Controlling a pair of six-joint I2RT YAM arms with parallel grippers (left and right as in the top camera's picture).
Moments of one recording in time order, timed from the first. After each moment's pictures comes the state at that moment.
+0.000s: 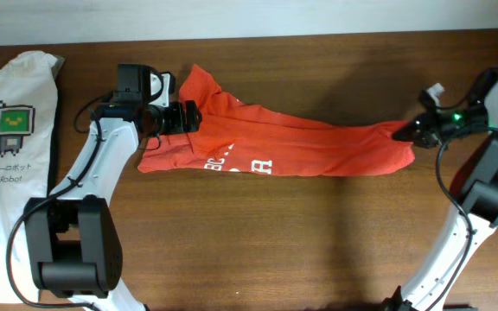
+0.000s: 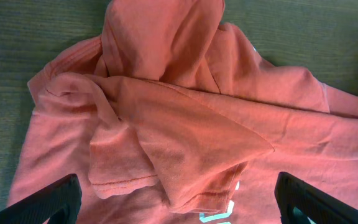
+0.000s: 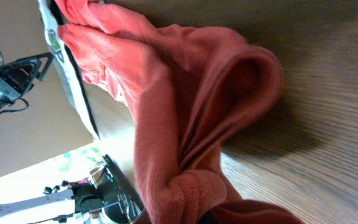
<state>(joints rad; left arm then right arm) -0.06 1.86 1.39 -0.56 0.29 -0.14 -0.48 2.46 2.09 -1.69 -0.83 -0.55</state>
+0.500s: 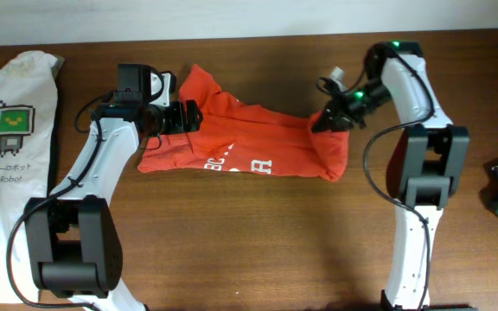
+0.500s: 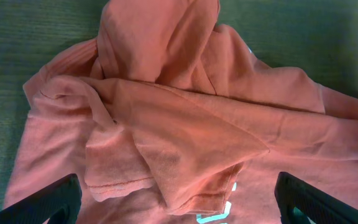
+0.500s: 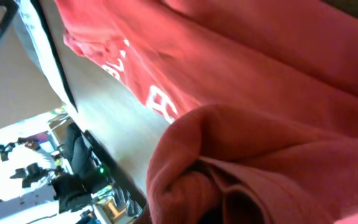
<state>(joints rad) -0.07 1.86 1.39 -0.55 0.30 -0.14 -0.01 2.46 2.20 -1.58 -0.80 -0.23</state>
